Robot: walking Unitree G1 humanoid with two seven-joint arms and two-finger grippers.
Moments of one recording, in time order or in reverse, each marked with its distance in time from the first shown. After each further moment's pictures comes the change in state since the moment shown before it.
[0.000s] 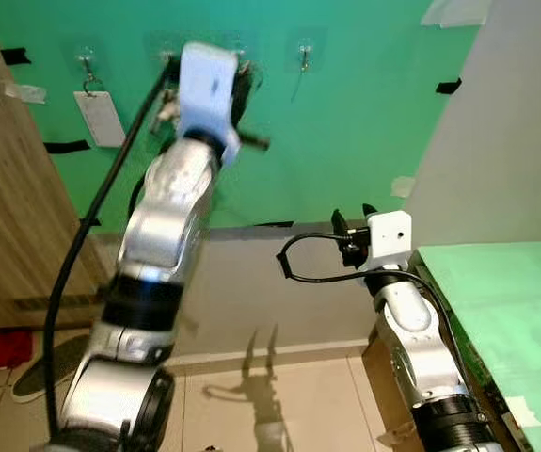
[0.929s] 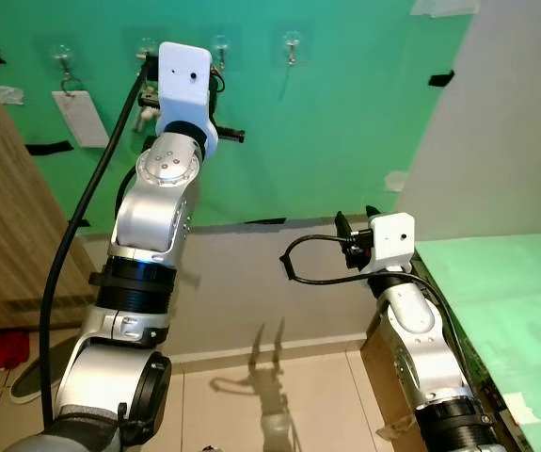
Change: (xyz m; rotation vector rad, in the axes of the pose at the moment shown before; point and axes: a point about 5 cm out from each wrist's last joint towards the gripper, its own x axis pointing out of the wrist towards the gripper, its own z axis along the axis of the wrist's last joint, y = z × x) left arm 0.004 0.029 -0.014 0.027 0.121 0.204; right arm -0.002 -0.003 -0.002 -0.010 0.008 -0.001
